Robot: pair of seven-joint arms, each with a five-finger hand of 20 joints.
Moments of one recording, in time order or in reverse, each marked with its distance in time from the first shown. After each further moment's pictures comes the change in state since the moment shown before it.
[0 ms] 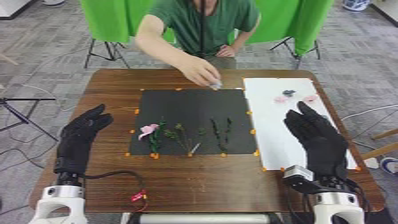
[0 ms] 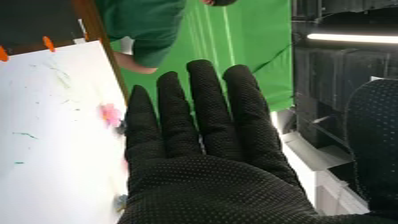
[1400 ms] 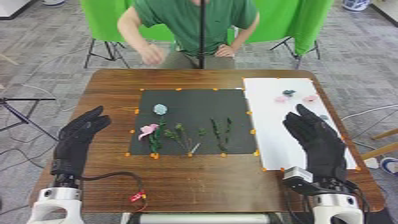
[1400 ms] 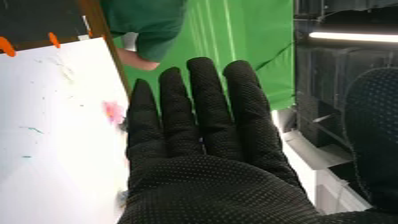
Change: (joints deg) left arm 1.0 -0.1 -1.3 -0.3 0.5 -0.8 -0.4; right arm -0.5 0.0 0.0 0.4 -0.6 0.5 -0.6
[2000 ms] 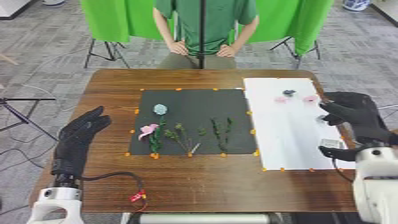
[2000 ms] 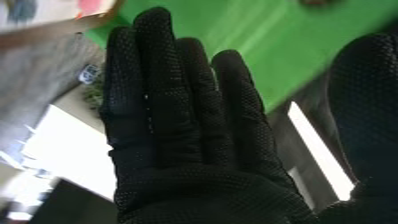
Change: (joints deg) left arm 0.0 0.2 0.1 -0.1 -0.1 0.1 -0.1; right arm 16.9 20.0 8.8 7.7 -40.6 2.0 19.6
